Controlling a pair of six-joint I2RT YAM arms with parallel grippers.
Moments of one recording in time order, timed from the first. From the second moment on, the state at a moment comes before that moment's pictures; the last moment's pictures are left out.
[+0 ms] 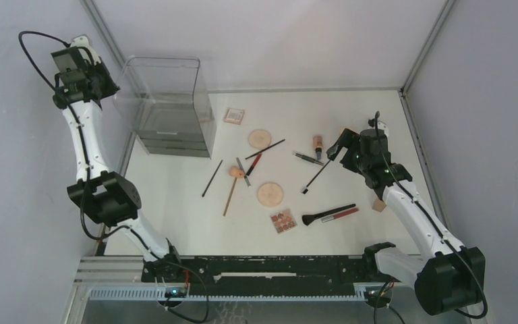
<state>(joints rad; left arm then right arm) 0.38 1.80 2.07 -0.76 0.14 -0.07 0.22 1.07 0.81 -0.40 0.05 0.63</state>
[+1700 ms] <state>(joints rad) -0.36 0.89 1.22 -0.80 -0.39 -0.04 0.36 0.98 0.81 -0.39 0.02 0.62</state>
